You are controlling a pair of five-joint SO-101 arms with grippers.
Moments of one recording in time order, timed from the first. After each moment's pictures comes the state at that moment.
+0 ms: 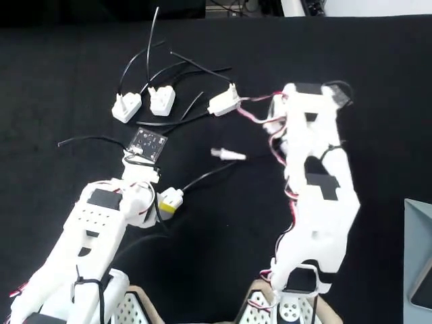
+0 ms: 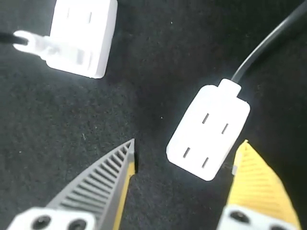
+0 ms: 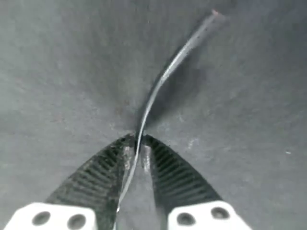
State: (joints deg) left arm 7.6 -40.0 67.7 47.1 -10.4; right arm 4.9 30.4 -10.9 80.0 -51.2
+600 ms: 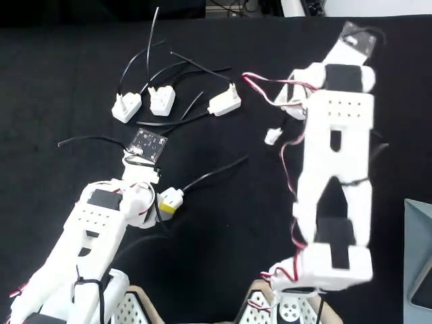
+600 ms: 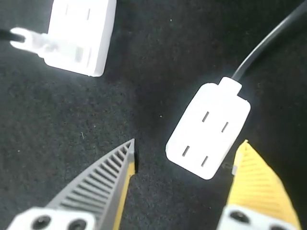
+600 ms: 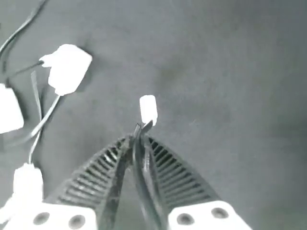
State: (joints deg) left arm 7.6 -40.0 67.9 47.1 -10.4; right arm 3.4 1.0 -17.4 94.3 -25.3
